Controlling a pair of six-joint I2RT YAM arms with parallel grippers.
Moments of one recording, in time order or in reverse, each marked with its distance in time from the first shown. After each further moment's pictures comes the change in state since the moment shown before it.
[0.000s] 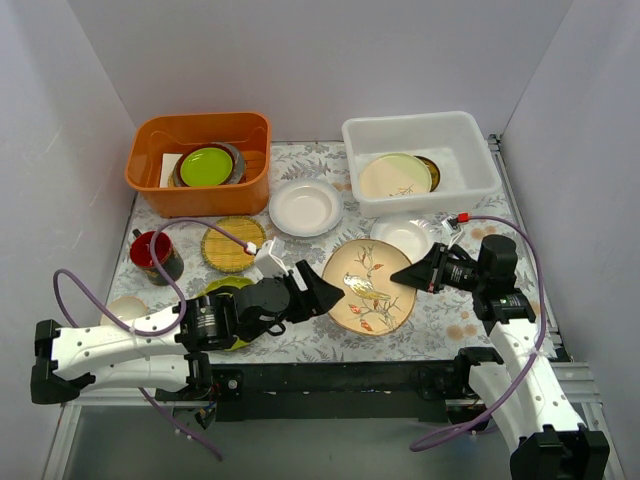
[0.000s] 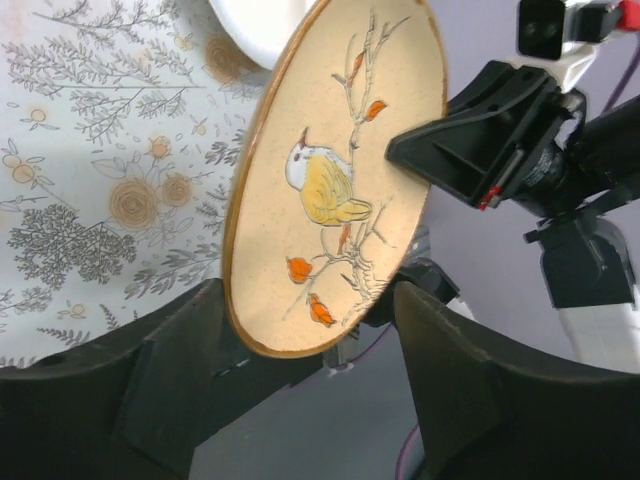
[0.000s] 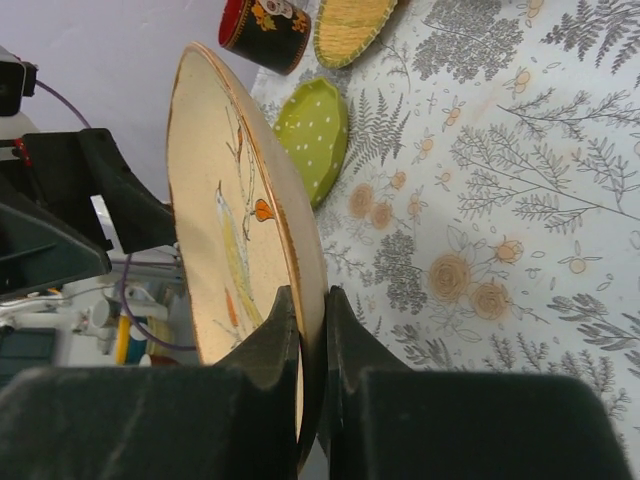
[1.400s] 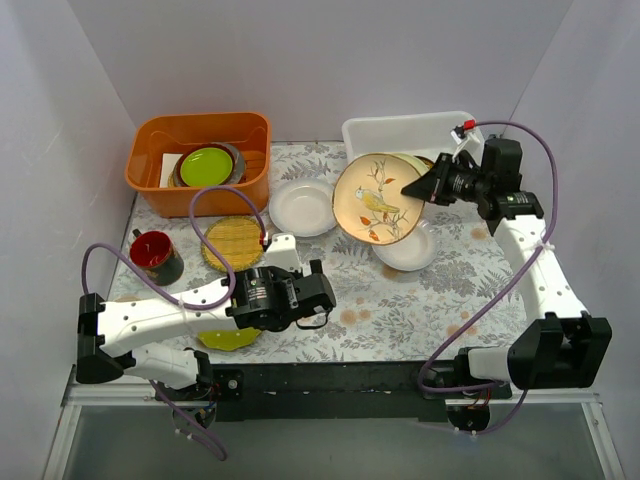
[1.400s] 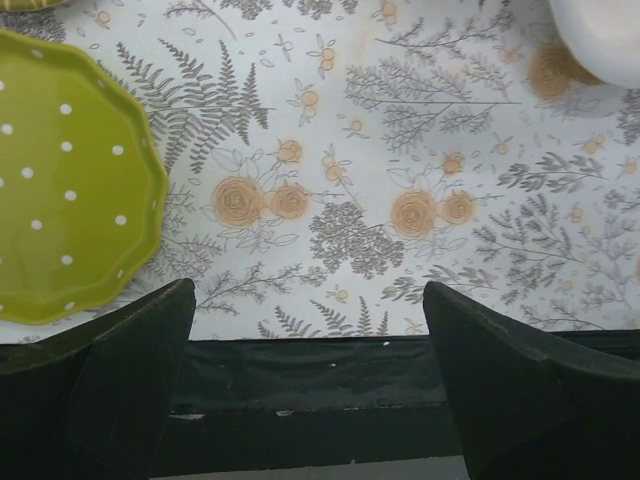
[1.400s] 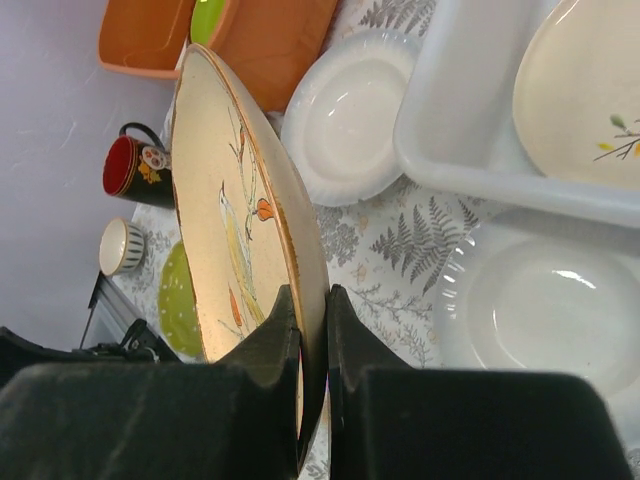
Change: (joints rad) left arm 0.000 0.366 0.429 -0.784 -0.208 -0.061; right arm -0.006 0.584 0.709 -0.216 0.286 -0.246
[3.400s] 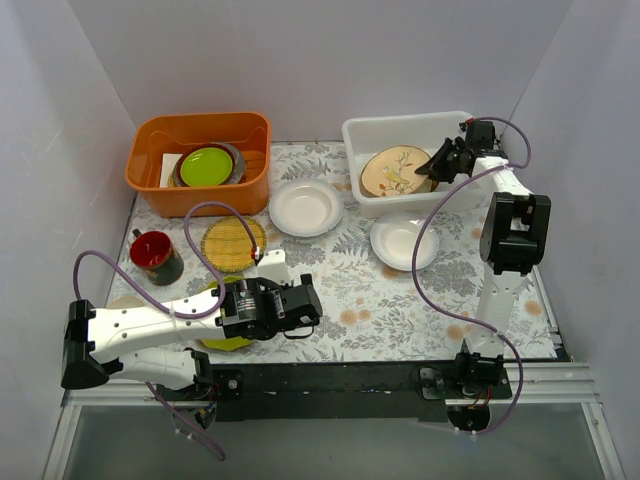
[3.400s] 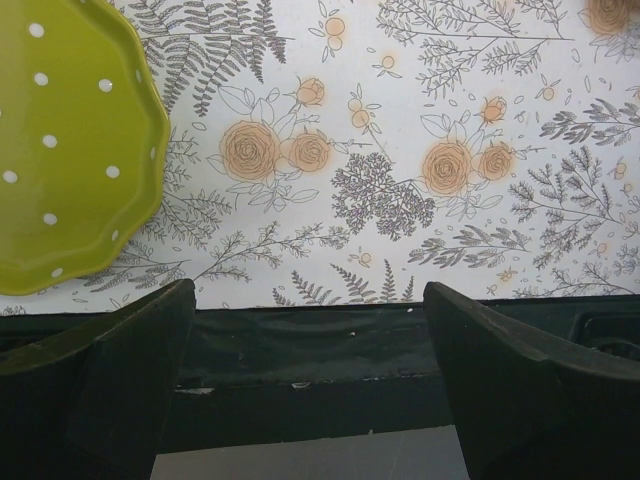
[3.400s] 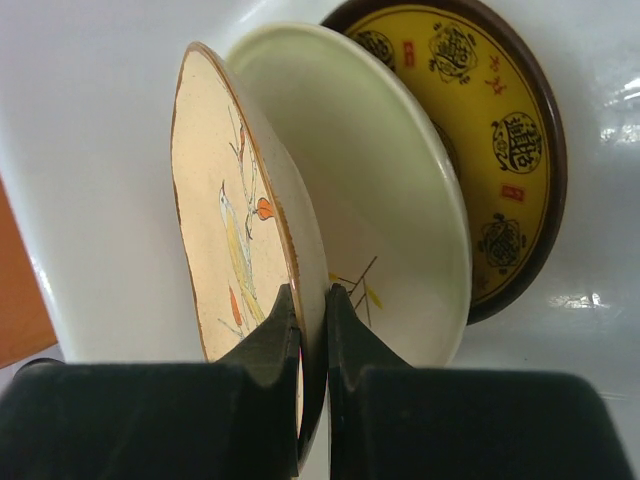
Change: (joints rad) left arm 0.000 -0.101 -0.193 0.066 0.107 -0.040; right arm -0.132 0.885 0.579 0.033 0.248 0.181
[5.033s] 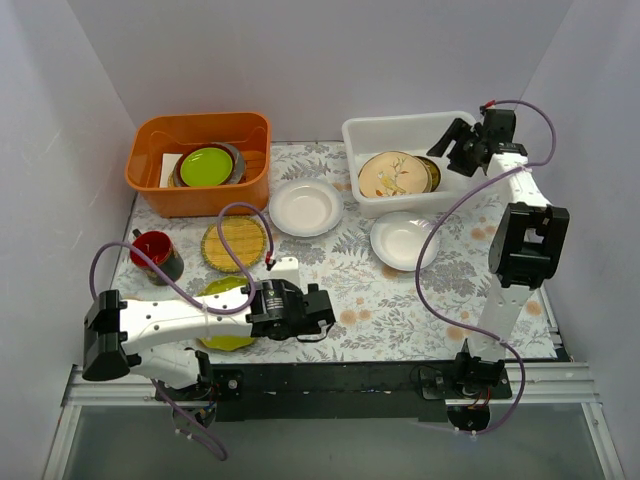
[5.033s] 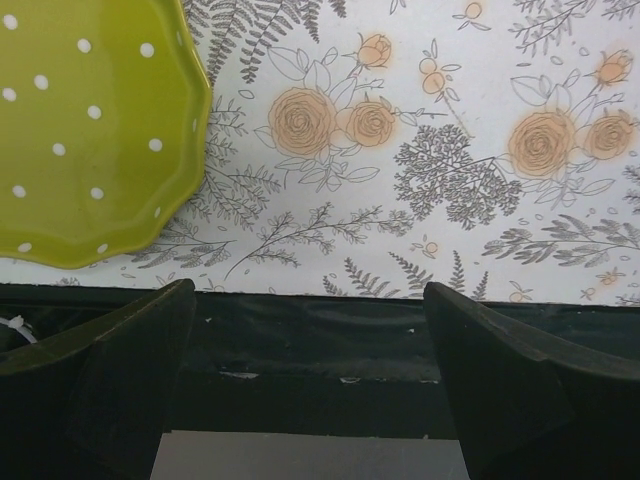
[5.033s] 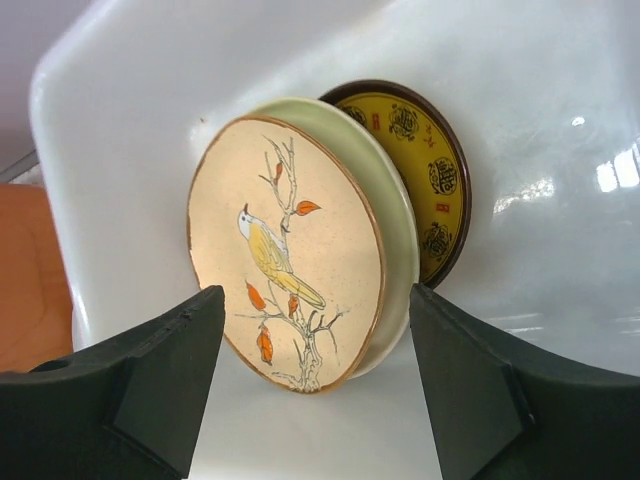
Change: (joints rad) left arm -0.006 0.138 0.027 -0.083 0.037 -0.001; right arm -0.025 -0.129 -0.031 -0.028 0.128 -0.087
